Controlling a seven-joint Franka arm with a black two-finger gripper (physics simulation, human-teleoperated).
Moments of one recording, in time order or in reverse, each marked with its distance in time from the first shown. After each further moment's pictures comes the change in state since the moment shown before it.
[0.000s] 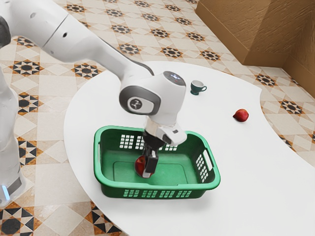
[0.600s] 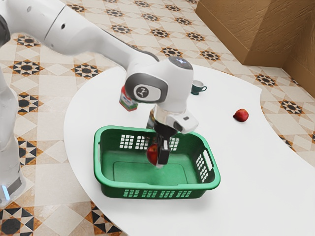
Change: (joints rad) arm 0.001 0.002 0.004 0.064 0.010 0.007 -0.009
